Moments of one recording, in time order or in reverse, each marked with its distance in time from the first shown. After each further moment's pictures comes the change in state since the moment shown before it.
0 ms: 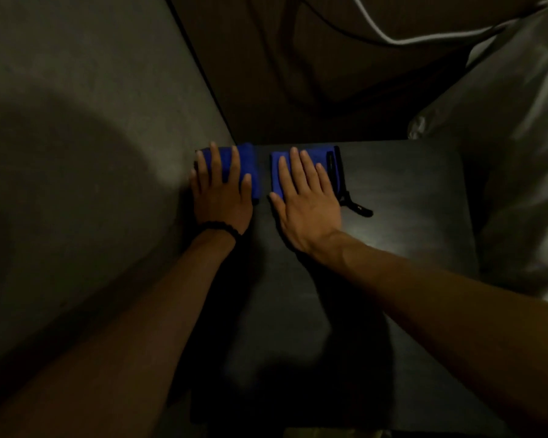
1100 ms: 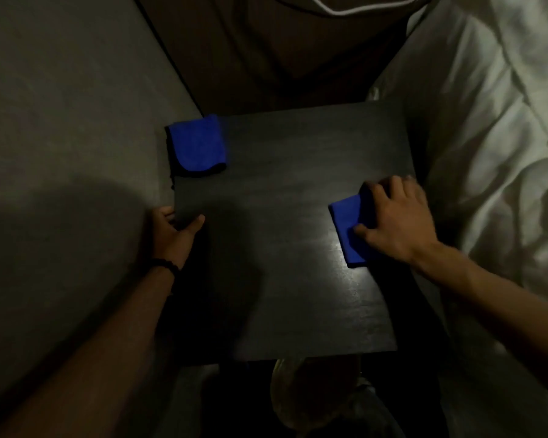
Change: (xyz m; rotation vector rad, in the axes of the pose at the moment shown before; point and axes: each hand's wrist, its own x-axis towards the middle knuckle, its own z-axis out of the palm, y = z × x) left_hand -0.117 -0.044 0.003 -0.973 -0.062 -0.611; right_hand -0.167 0.133 -0.039 0.027 -0.102 0.249
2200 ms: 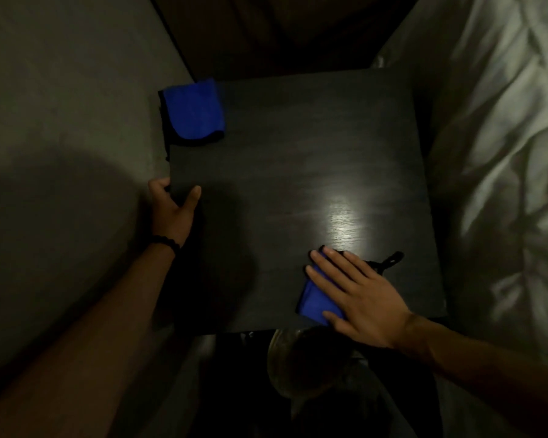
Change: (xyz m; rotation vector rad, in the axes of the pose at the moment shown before) left_hand -0.004 -0.015 0.001 0.051 -0.054 0.158; right_hand -0.129 -0.026 0.104 -0.156 0.002 -0.651
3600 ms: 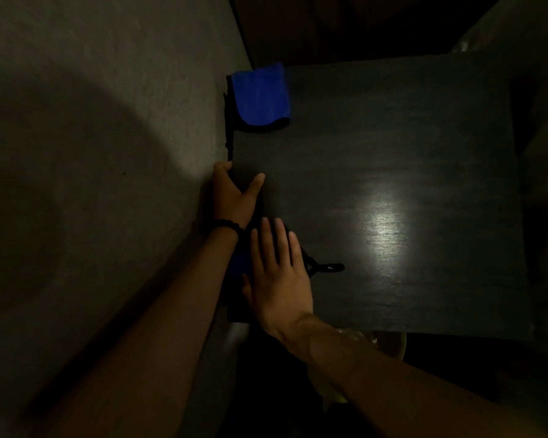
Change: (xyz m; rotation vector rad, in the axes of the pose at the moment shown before) left_hand 0.000 0.000 0.000 0.011 0.014 0.022; right_hand 0.170 -0.175 -0.012 0.208 0.137 0.289
